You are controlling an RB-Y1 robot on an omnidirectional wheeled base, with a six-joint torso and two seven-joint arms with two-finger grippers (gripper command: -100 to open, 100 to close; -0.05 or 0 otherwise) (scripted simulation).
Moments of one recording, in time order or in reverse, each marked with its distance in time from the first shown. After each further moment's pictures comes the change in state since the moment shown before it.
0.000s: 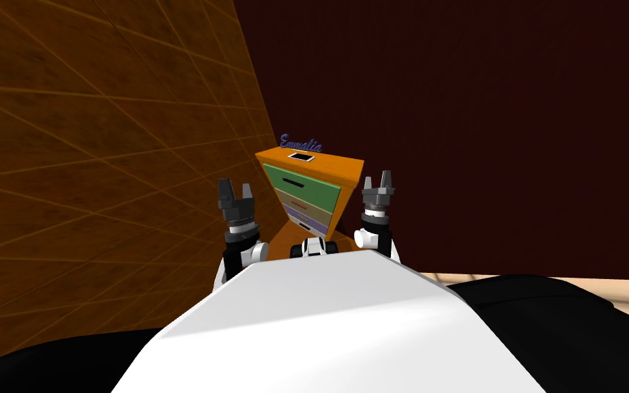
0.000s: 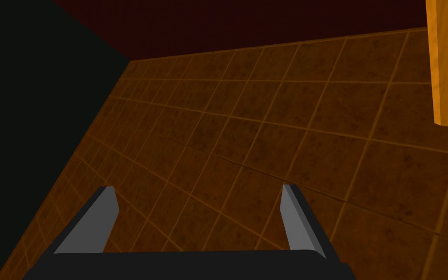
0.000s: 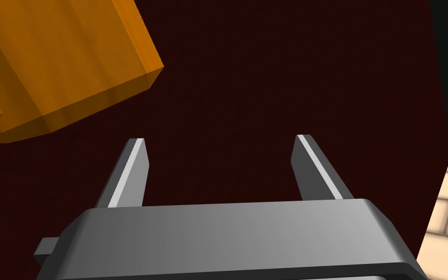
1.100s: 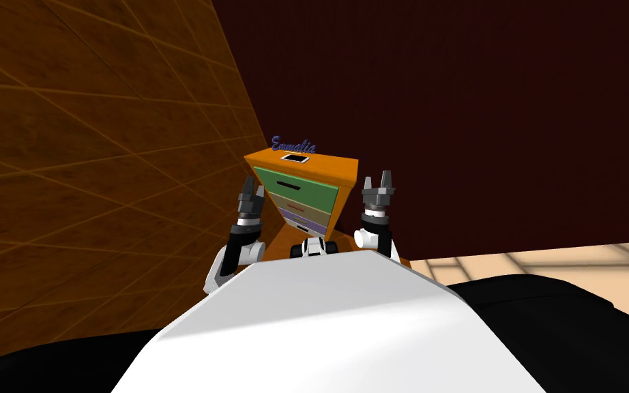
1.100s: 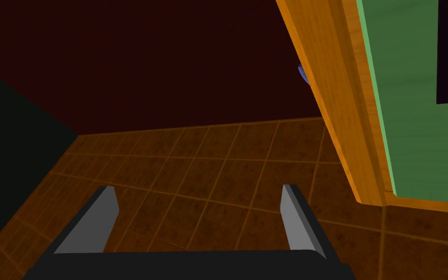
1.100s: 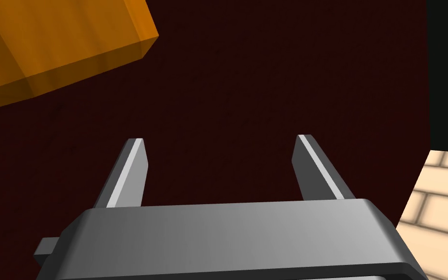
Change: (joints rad) left arm -0.045 0.160 -0.028 -0.021 -0.038 0.252 0.054; right arm 0.000 0.000 0.000 0.000 0.000 0.000 0.000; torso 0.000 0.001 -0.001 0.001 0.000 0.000
